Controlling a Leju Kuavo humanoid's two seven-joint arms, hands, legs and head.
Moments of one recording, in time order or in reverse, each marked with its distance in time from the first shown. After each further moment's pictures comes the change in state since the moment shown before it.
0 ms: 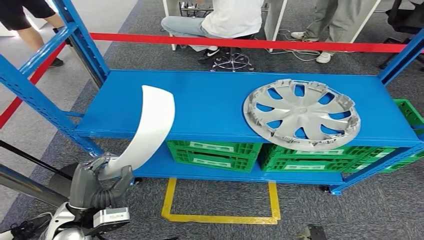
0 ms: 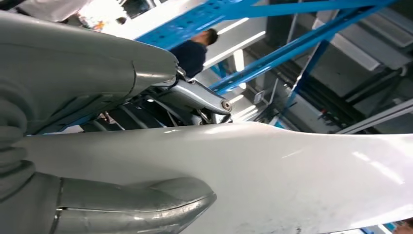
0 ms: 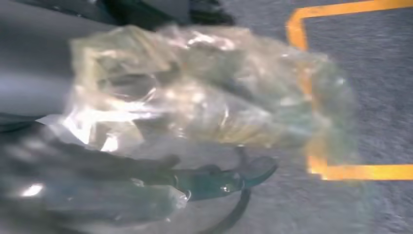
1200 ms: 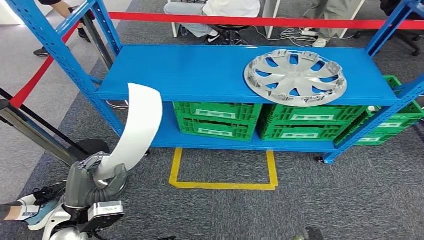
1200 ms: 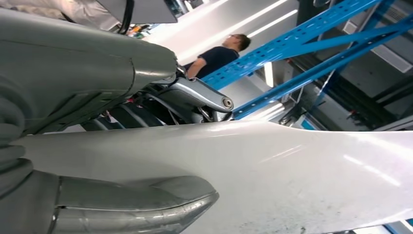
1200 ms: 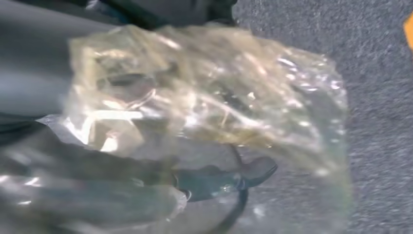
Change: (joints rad) left arm 0.023 0.000 0.033 0.001 0.043 0.008 0.019; right arm 0.000 -0.001 0.000 0.020 0.026 0.091 0.027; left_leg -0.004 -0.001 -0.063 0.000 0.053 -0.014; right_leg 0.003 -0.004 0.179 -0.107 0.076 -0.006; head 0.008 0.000
